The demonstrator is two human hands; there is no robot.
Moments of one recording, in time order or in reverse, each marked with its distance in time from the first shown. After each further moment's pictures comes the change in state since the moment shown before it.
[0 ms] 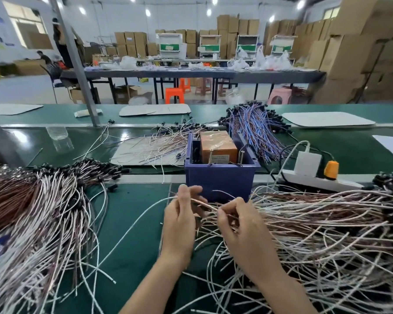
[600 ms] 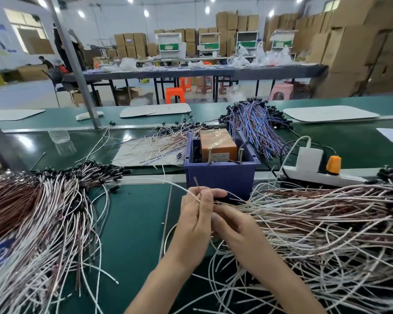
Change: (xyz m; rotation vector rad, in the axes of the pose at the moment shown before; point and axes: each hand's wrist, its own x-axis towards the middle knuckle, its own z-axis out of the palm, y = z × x) left_hand -0.014 0.009 0.006 0.106 -0.283 0.188; right_hand 0.003 -0.011 -0.007 0.665 -0.368 0.161
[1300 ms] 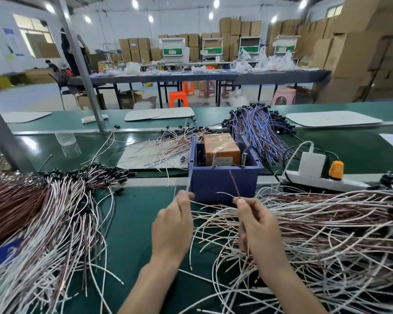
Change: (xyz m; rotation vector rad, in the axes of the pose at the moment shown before) left_hand 0.008 -0.015 -0.033 0.598 0.258 -0.129; right_hand 0.002 0.006 -0.006 0.219 0.426 0.128
